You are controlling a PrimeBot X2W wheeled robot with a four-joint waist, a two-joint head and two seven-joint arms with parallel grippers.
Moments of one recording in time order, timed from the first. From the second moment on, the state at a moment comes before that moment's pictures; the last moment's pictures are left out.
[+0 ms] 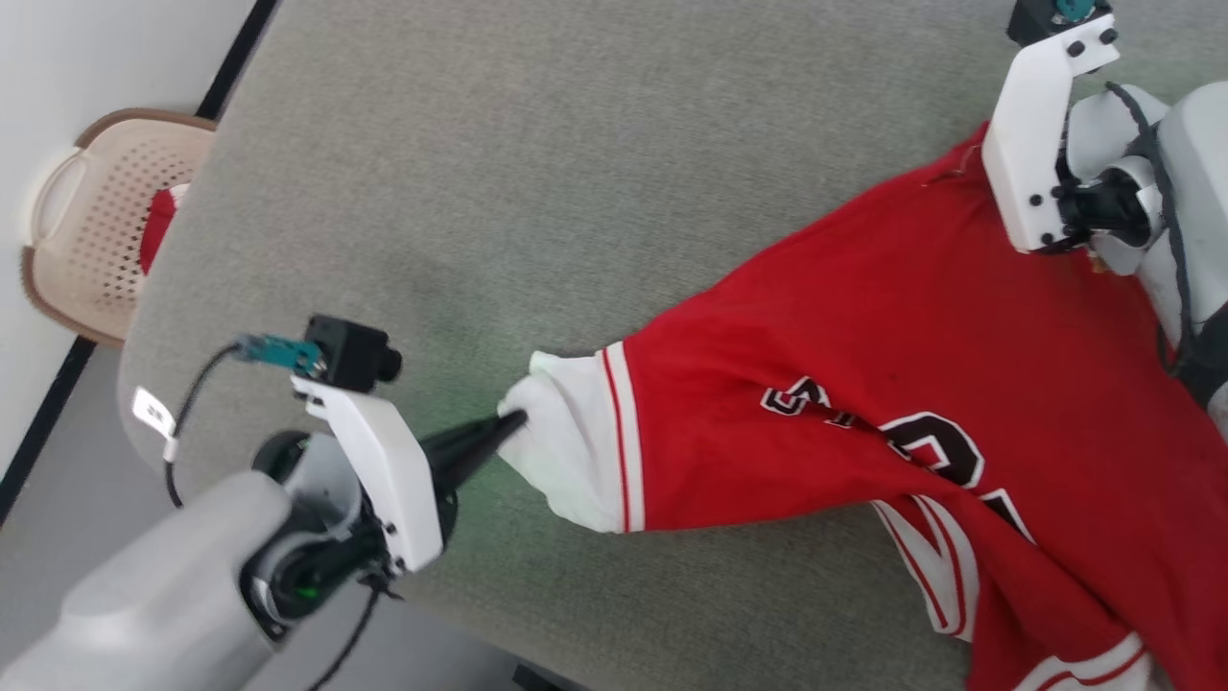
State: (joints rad) left arm -0.66 0.66 -1.00 0.23 -1.36 -0.09 0.18; right arm -1.15 -0.37 0.59 0.89 0.56 0.13 0.94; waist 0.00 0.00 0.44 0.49
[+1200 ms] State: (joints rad) left arm -1.23 0.86 -0.88 0.32 -1.21 0.04 0.49; right arm -1.12 -0.47 0.38 0.40 0.65 0.13 0.77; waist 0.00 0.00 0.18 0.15
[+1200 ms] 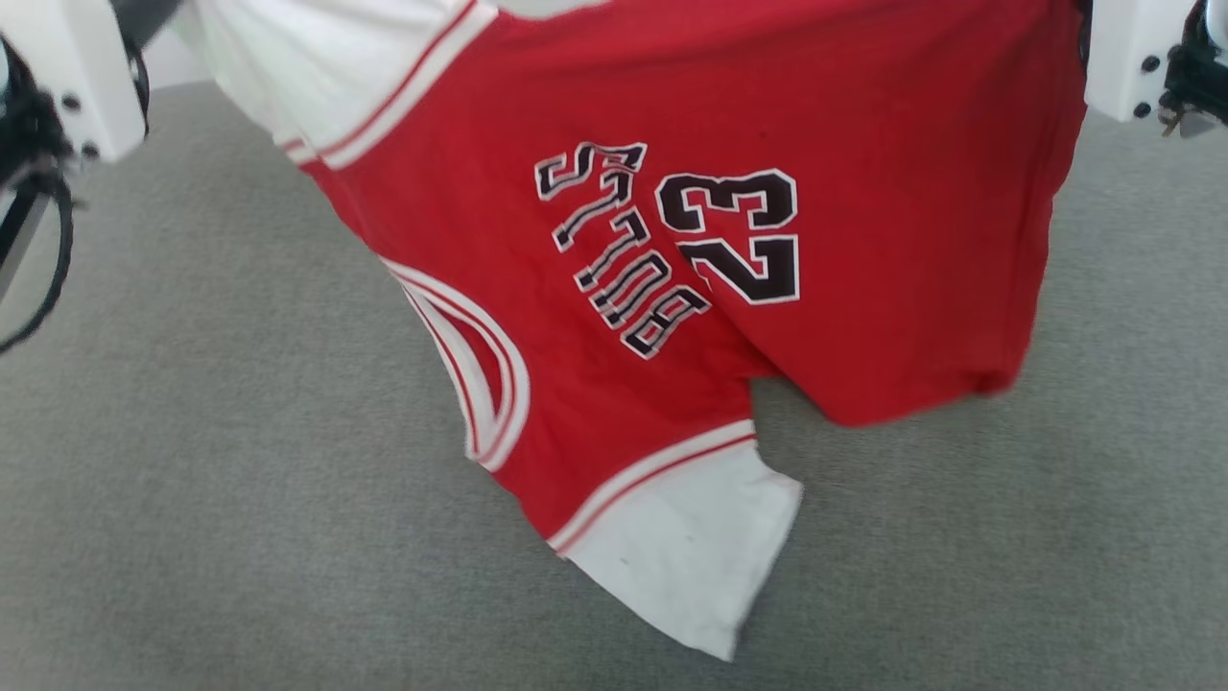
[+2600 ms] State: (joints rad) left arm -1.18 0.65 -1.02 0.66 -1.20 -0.13 0.10; right arm -1.20 -0.15 0.21 1.18 0.17 0.13 0.14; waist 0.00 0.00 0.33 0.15
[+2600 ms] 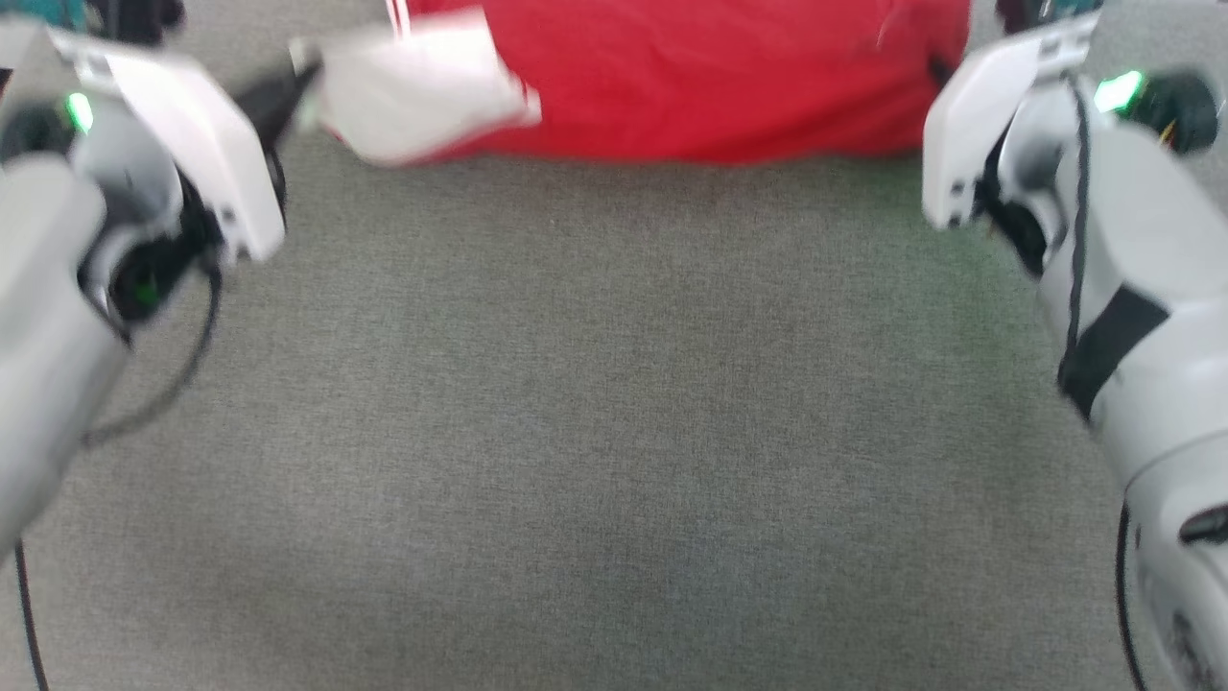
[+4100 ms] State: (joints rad) left arm -0.56 1.29 -1.02 -0.40 -1.51 0.36 0.19; right arm -0.09 -0.50 0.11 -0.23 0.66 0.13 0.92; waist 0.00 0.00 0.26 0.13
